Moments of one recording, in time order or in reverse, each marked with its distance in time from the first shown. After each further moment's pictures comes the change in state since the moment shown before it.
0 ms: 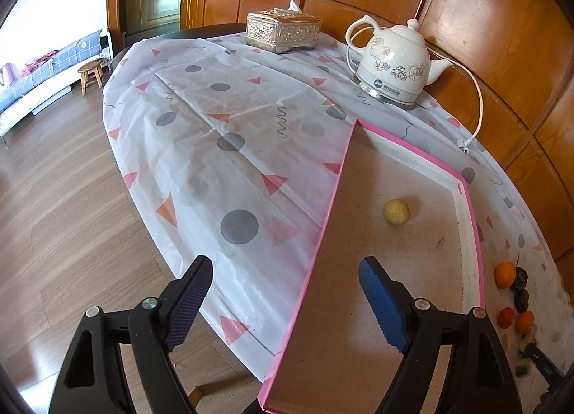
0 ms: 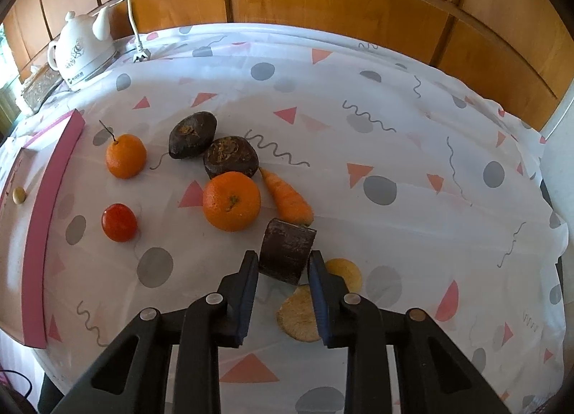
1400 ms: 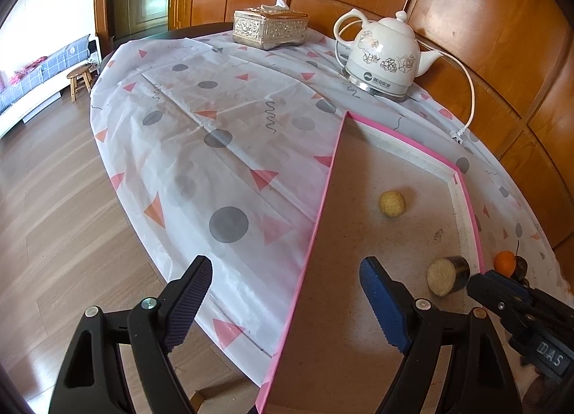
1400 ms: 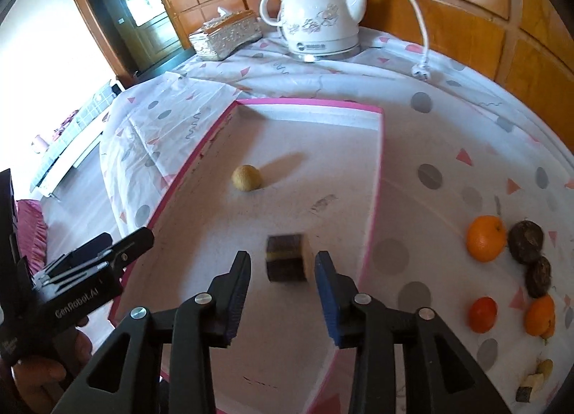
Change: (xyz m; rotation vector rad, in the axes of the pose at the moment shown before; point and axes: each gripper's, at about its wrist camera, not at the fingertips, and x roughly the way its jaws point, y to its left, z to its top) left arm 0.007 -0.002 -0.005 0.038 0.004 -0.030; right arm -0.029 0.239 0.012 -0.393 -0.001 0.473
